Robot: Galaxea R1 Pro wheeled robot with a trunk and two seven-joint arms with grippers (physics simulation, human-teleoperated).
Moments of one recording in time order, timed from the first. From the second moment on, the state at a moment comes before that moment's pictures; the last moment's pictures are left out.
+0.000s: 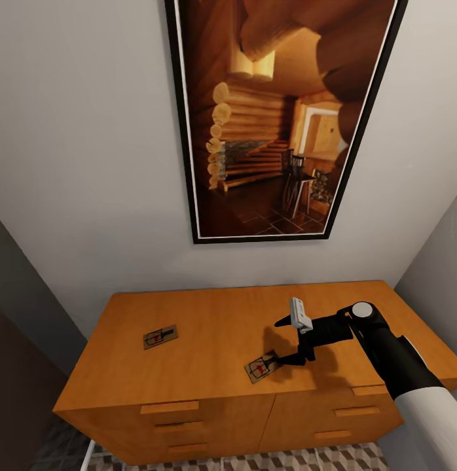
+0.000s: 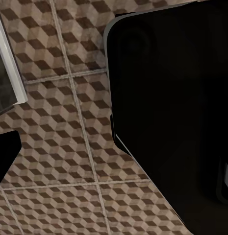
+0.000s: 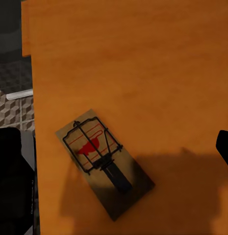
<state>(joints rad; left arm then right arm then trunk) -0.10 -0.03 -0.19 0.07 0.08 -0.26 0.15 -0.69 -0.25 0.16 -1.15 0.33 0.16 1.43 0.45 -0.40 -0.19</state>
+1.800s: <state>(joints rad) -0.10 -0.03 -0.19 0.07 0.08 -0.26 0.15 -0.69 -0.25 0.16 -1.13 0.33 0.16 1.43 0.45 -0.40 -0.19</state>
